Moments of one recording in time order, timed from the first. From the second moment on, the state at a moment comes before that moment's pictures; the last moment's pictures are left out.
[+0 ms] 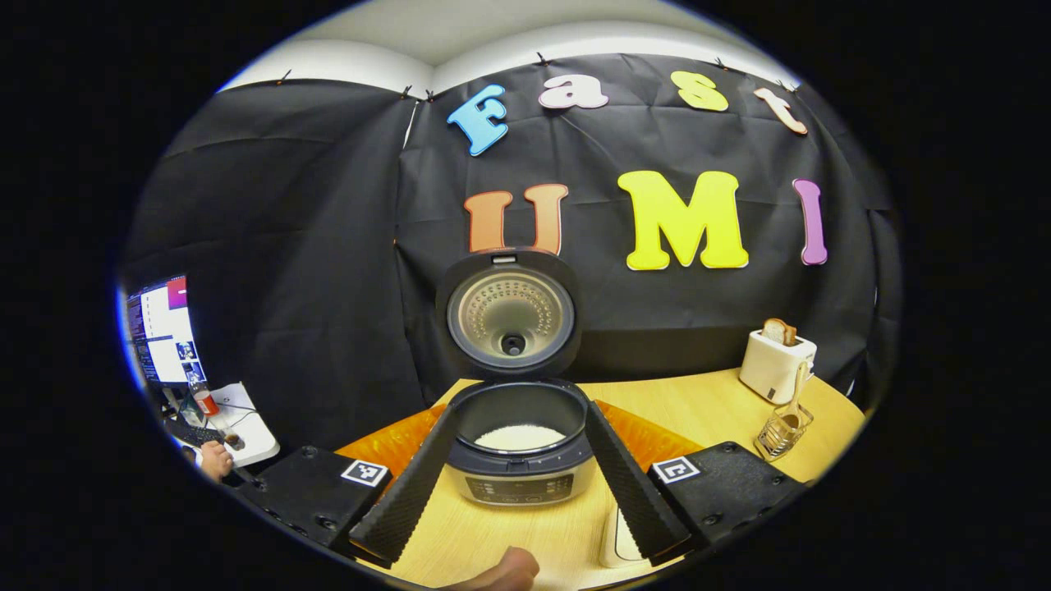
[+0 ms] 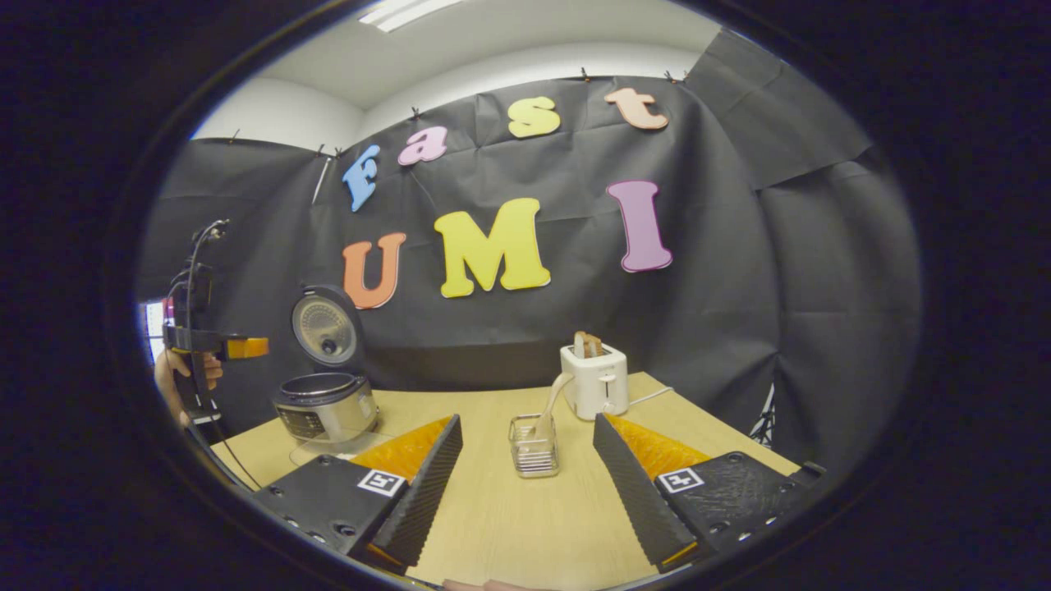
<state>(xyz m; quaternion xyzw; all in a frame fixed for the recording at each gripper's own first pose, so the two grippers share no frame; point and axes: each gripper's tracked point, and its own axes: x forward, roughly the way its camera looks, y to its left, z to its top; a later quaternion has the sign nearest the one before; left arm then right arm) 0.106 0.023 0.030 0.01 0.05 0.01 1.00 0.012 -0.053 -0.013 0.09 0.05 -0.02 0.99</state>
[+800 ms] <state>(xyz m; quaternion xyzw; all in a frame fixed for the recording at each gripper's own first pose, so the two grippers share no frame) 0.034 -0.009 -0.018 -0.02 0.01 -0.05 1.00 0.115 -0.030 -0.065 0.08 0.12 0.00 0.99</state>
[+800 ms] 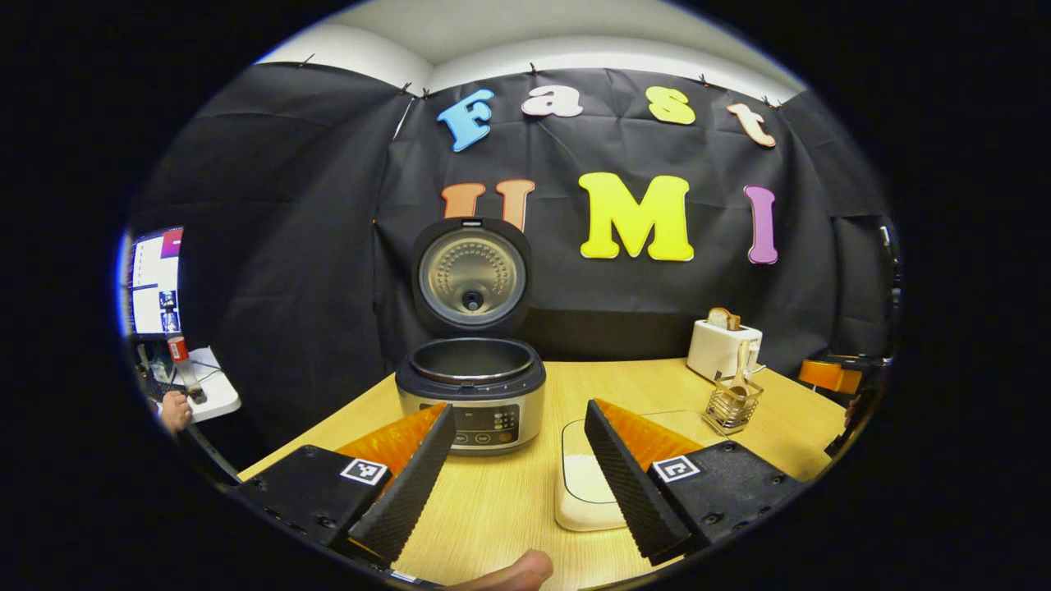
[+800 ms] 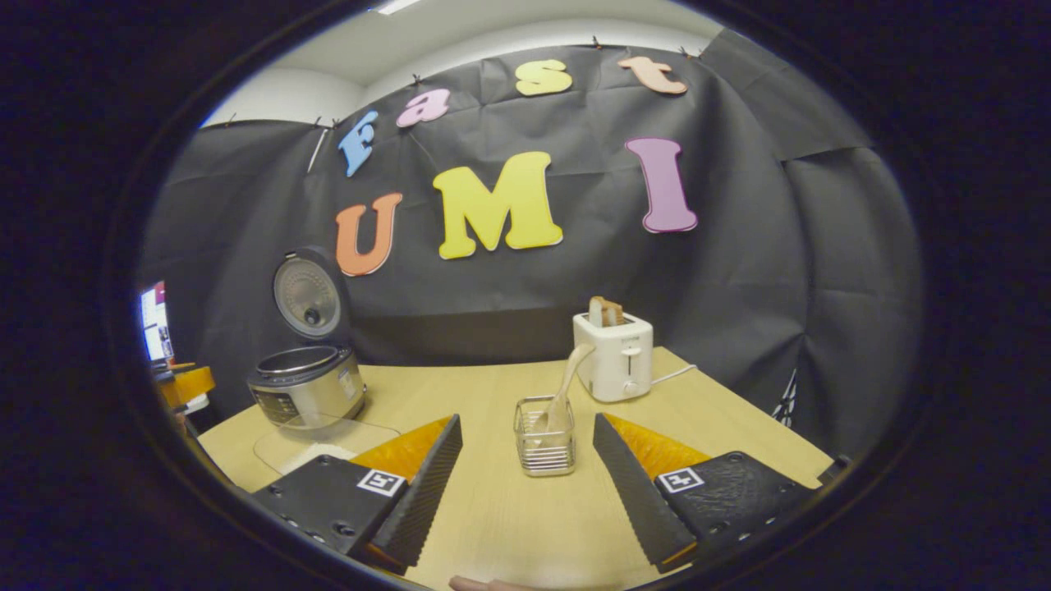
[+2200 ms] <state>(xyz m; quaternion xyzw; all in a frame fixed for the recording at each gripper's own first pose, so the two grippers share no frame) 0.037 0.011 -0.031 -0.01 0.03 -0.07 1.00 0.366 -0.068 -0.147 0.07 0.28 -0.04 0.96</state>
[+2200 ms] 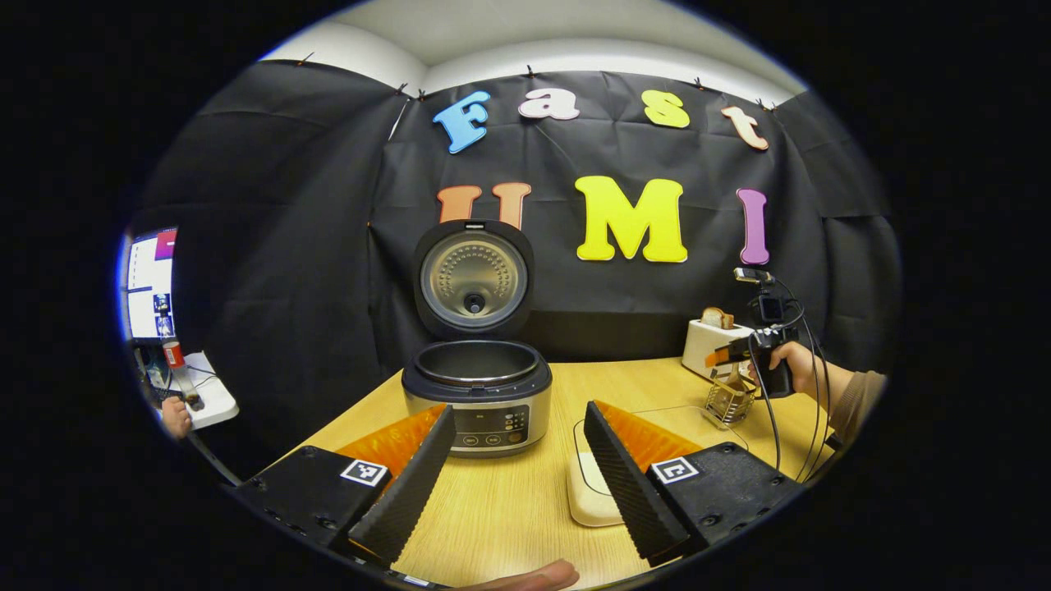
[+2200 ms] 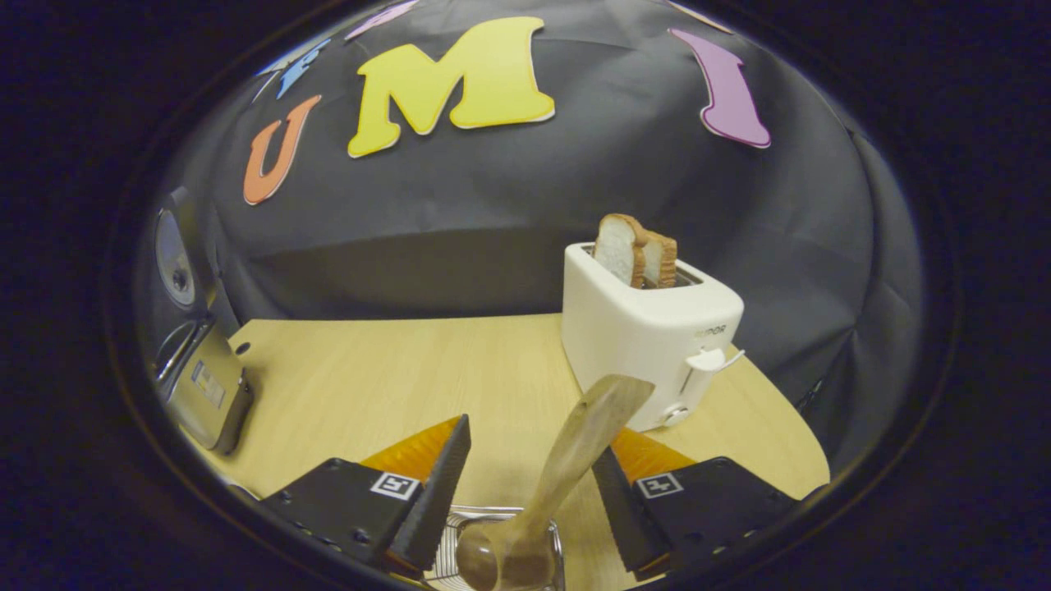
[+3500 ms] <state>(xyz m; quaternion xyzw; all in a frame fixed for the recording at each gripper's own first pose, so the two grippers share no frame) 0.020 0.006 -0.014 -0.03 0.01 -0.09 1.00 0.258 -0.032 -0.052 0.00 0.22 -0.01 0.98</state>
